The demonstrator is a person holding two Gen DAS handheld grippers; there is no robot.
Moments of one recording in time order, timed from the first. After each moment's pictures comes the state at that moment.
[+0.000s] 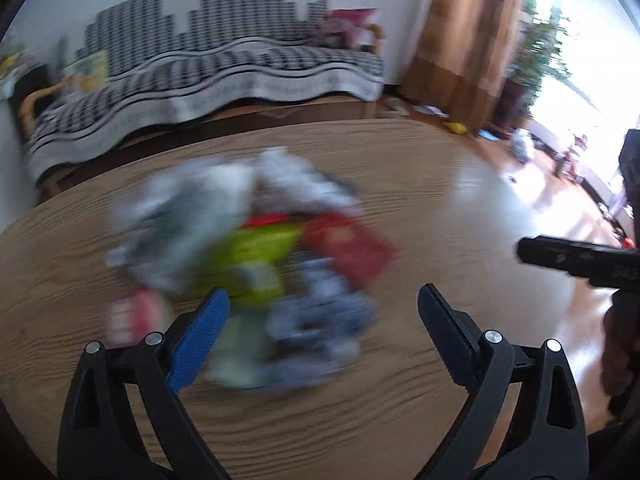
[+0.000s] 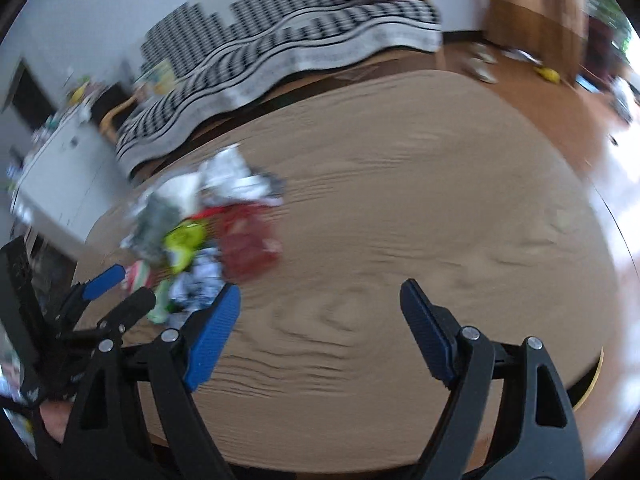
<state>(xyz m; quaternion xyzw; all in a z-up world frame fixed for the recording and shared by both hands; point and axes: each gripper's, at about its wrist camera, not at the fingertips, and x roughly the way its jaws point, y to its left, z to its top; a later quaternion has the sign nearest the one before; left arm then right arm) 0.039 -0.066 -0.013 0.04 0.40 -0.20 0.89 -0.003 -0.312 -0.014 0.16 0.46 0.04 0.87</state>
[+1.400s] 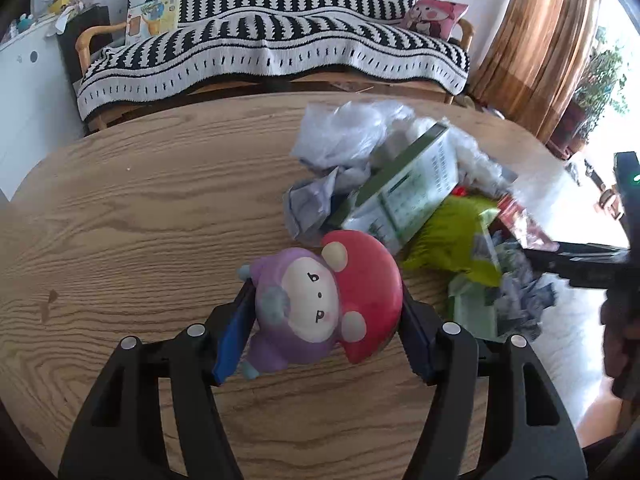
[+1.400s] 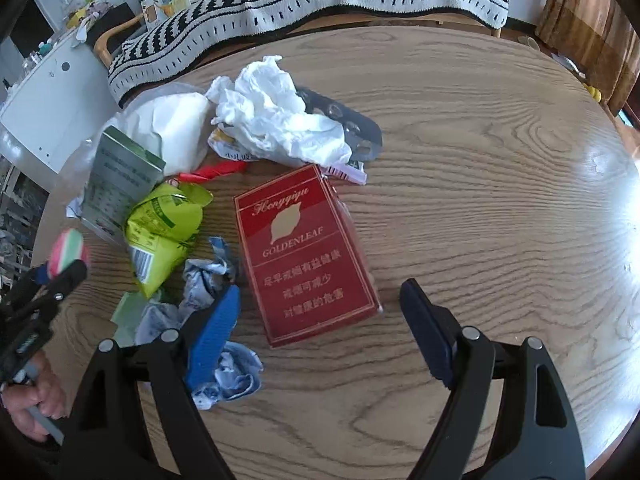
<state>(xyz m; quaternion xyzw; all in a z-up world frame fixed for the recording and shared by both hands) 0.088 0.046 -0.057 0.00 0.45 -0.11 0.89 0.110 -0.215 -0.094 0.08 0.54 0.07 0.83</state>
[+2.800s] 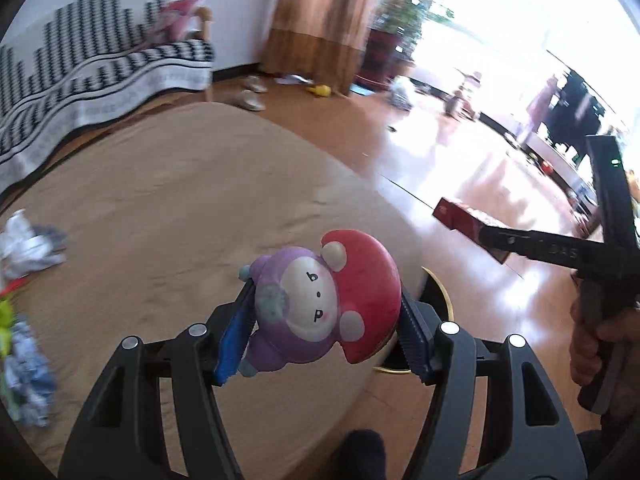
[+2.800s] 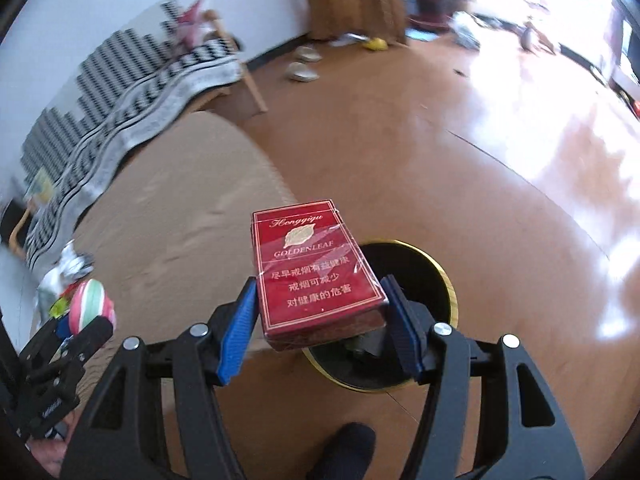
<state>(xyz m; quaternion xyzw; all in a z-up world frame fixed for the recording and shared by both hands) -0.051 -0.358 -0.027 0.10 0.40 -0.41 0.81 -0.180 -0.579 -0.052 0.27 0.43 -0.22 0.83</state>
